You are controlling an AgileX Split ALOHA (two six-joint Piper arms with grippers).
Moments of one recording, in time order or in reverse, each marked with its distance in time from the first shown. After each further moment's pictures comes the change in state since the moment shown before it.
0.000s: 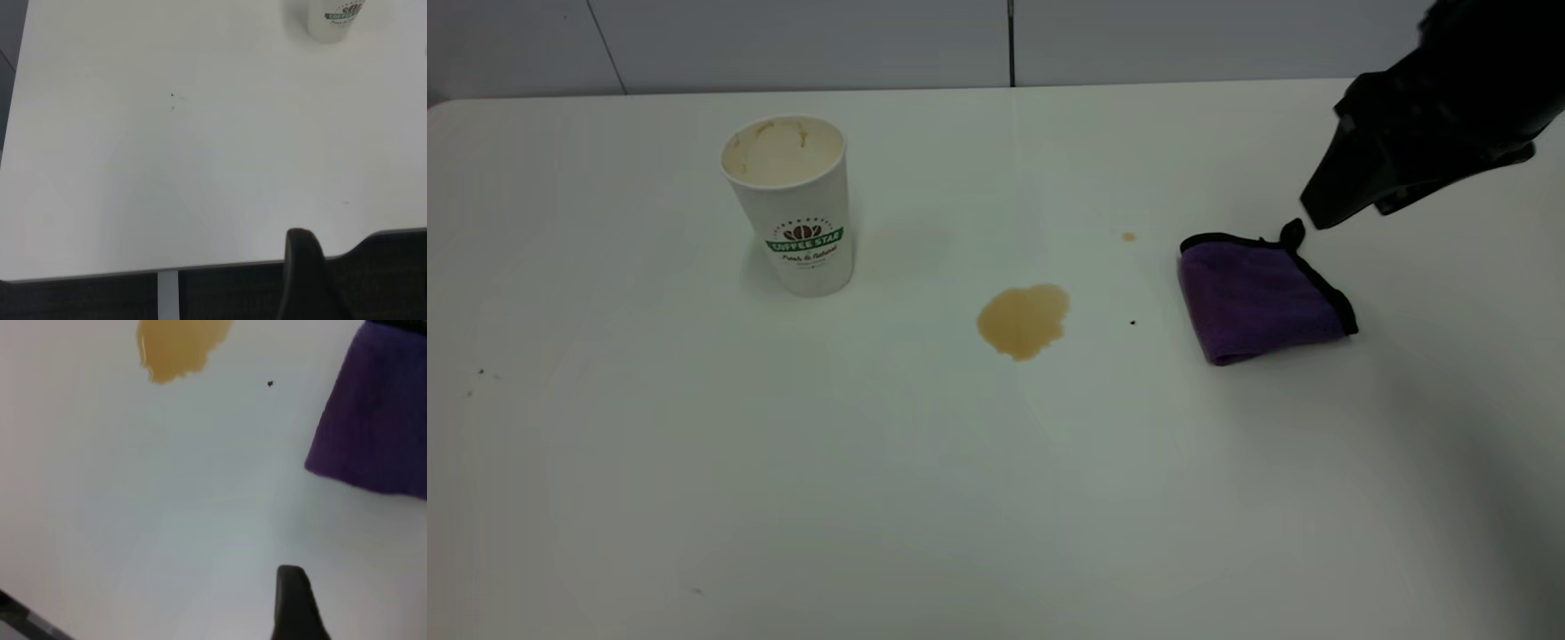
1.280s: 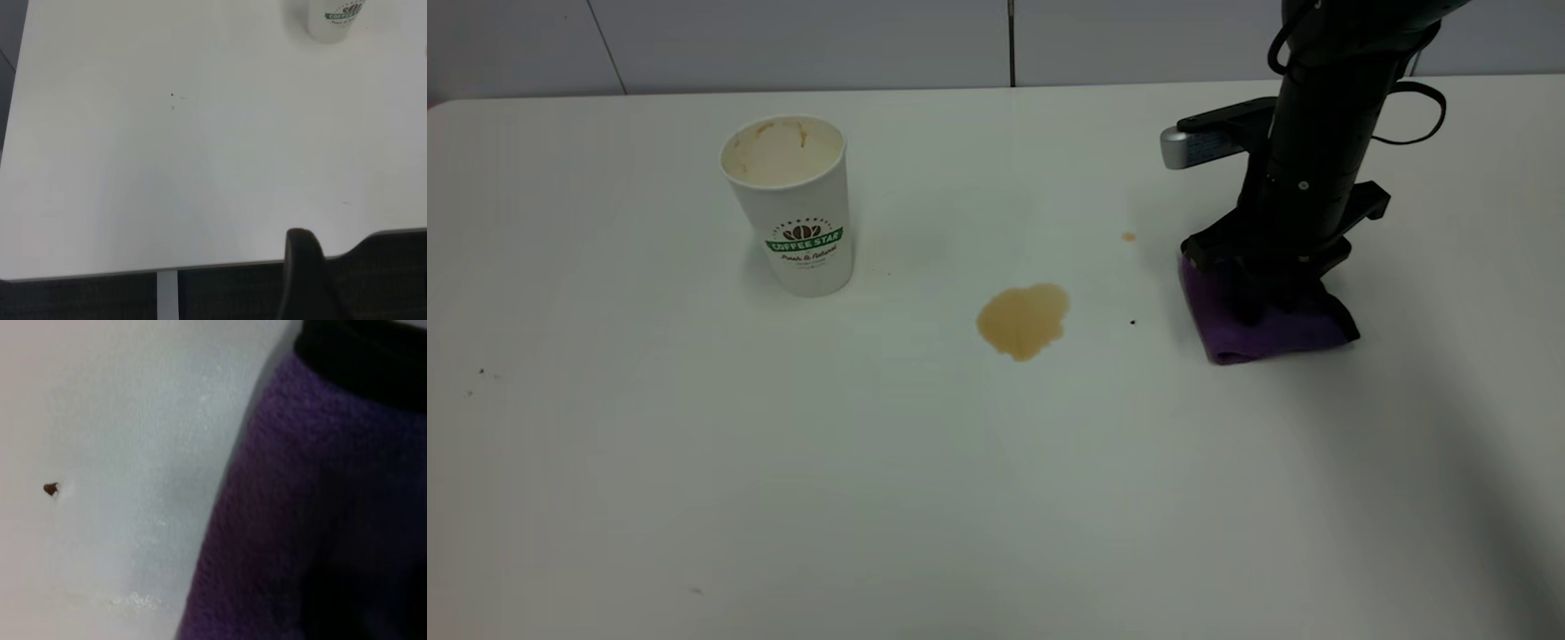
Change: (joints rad) left arm 0.000 0.000 0.000 0.000 0.000 -0.006; right arm 0.086 0.691 -0.730 -0.684 0.258 0.706
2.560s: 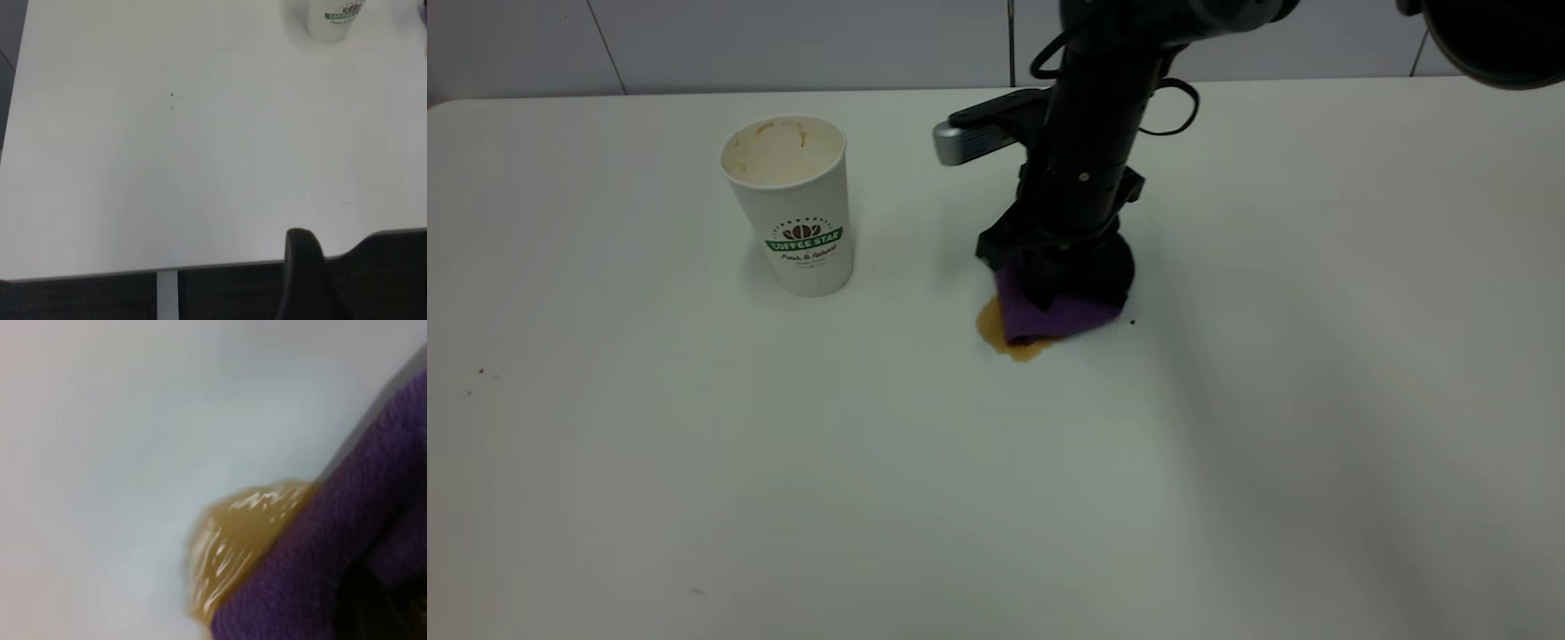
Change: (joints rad) left arm 0.000 0.000 0.000 0.000 0.000 0.000; right arm 0.245 0.241 -0.547 0.201 0.241 -0.233
